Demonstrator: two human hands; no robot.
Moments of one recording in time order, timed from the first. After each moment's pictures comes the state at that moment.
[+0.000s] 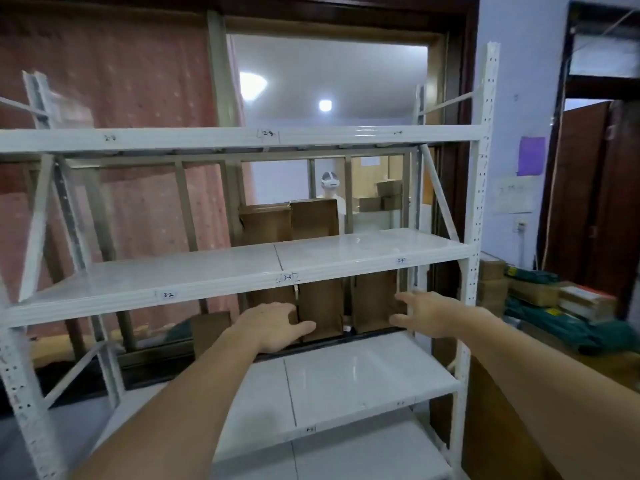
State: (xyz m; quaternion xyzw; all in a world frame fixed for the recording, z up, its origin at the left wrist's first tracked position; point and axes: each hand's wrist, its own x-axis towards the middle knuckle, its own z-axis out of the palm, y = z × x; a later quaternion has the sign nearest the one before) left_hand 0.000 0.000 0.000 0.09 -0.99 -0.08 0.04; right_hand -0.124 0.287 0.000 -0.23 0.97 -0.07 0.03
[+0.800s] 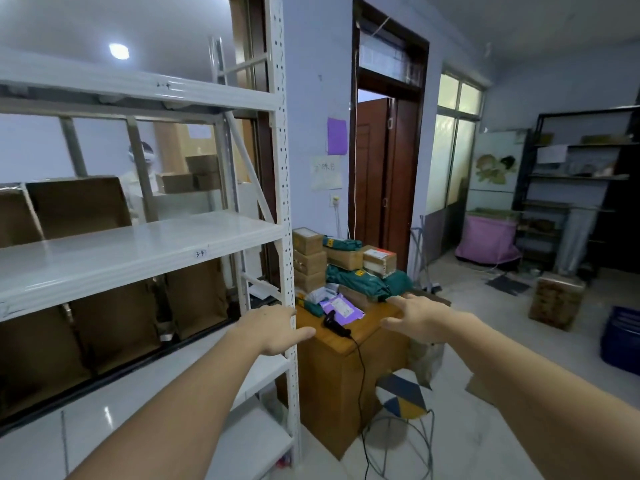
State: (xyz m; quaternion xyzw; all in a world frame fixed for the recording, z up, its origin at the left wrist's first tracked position) left_hand -0.238 0.324 -0.076 -0.17 -0.98 -0.04 -0.04; right_hand -0.189 0.621 -0.056 0.04 0.99 -0.07 0.06
